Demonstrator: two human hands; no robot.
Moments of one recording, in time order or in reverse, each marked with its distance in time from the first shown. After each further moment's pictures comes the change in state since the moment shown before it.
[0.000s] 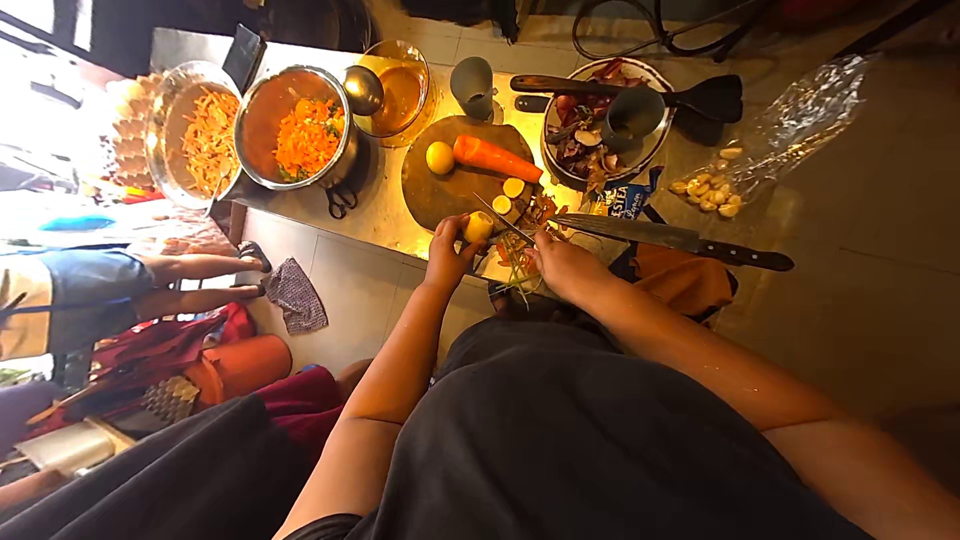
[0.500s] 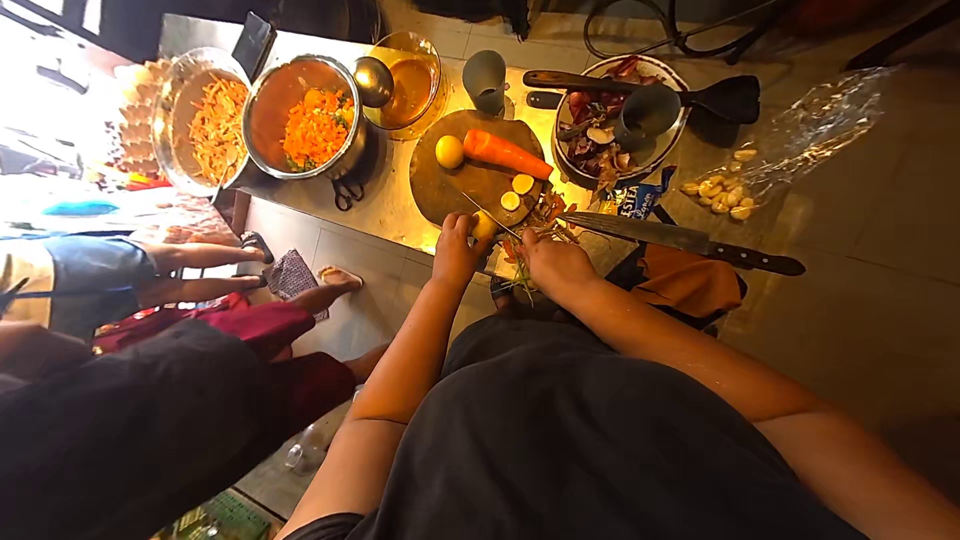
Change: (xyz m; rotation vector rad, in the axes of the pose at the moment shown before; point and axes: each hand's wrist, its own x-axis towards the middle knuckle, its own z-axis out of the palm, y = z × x) left_hand 0.002 0.036 -0.007 0.274 -0.085 -0.169; right_hand 0.007 -0.032 0.010 -0.191 0.064 0.011
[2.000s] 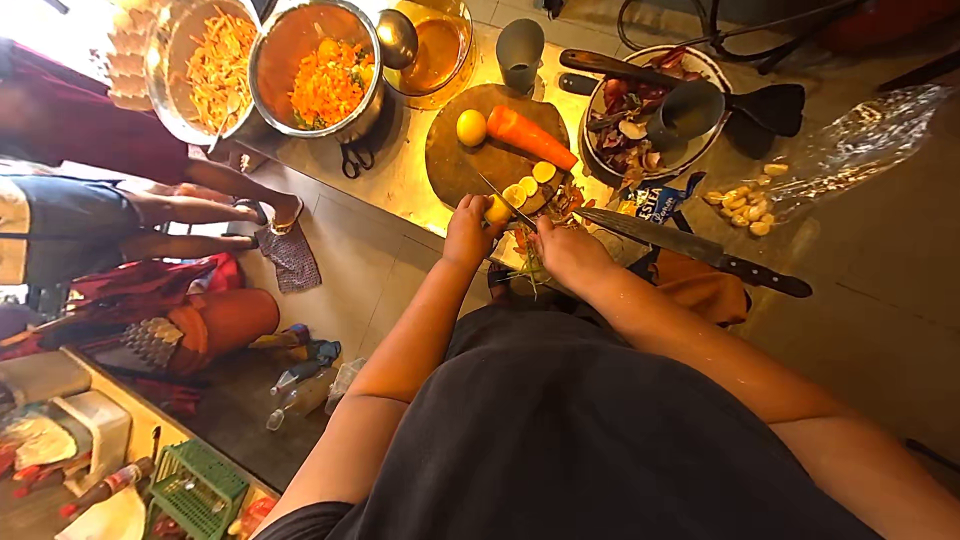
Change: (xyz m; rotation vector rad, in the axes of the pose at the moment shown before) left_hand 0.004 -0.002 0.003 -0.073 0.027 -0.036; right_hand 0.011 0.005 -0.008 0.031 -0.072 -0.060
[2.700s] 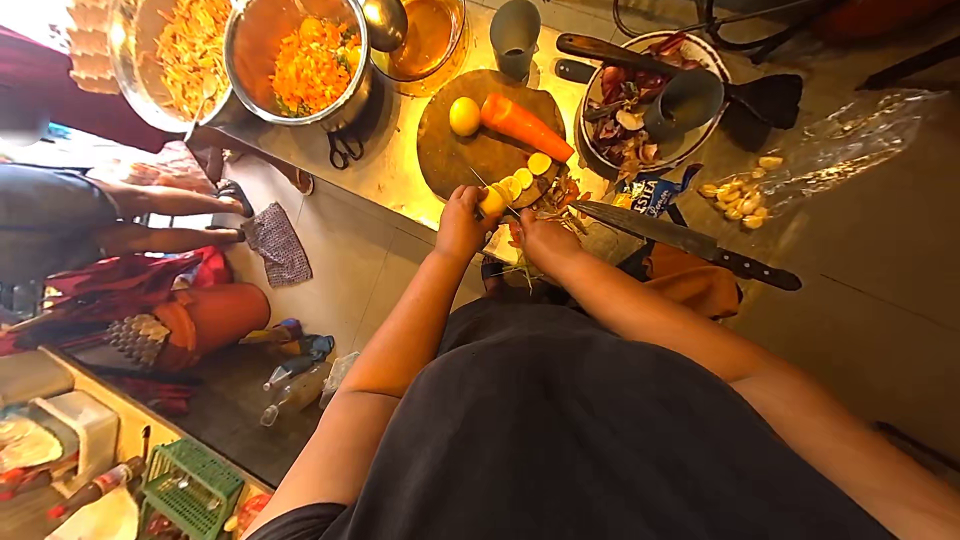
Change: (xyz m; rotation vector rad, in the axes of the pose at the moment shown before) left_hand 0.005 -0.007 0.000 -0.043 -0.003 0.011; right_hand 0.039 -0.003 0.029 0.077 -0.065 0.053
